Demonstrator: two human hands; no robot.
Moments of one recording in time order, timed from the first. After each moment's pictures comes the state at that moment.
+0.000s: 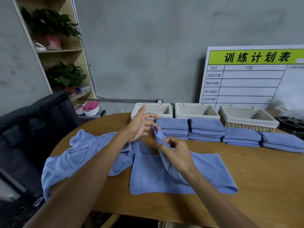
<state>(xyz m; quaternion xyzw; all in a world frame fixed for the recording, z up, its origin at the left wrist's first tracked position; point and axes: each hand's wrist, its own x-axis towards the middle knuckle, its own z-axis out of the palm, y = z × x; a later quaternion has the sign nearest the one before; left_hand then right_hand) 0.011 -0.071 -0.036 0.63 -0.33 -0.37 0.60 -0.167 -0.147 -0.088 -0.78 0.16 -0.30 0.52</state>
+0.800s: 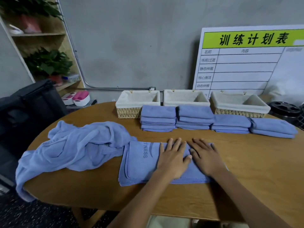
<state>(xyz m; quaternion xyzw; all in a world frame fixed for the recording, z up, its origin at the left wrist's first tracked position) -0.143 -0.166 -0.176 0.85 -0.52 -0.08 0.09 -0.248 -0.302 -0.188 -0.96 0.27 -0.07 0.08</state>
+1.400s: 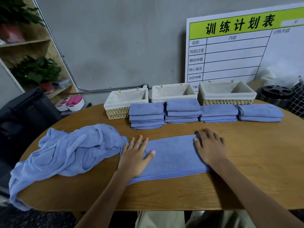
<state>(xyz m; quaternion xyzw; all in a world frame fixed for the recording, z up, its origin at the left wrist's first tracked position) -0.084 -0.098 -0.179 0.89 -0.44 -0.06 0.04 -0.277 -0.324 -0.180 -0.91 0.39 -0.12 0.06</state>
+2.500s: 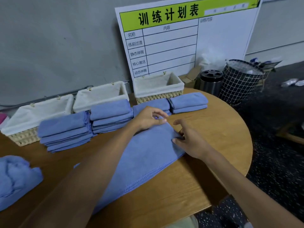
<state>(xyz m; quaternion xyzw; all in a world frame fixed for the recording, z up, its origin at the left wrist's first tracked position) -0.174 -0.423 -0.136 0.64 -0.64 -0.28 0.32 -0.402 -0.434 -0.163 -0.85 0.33 -0.22 0.35</state>
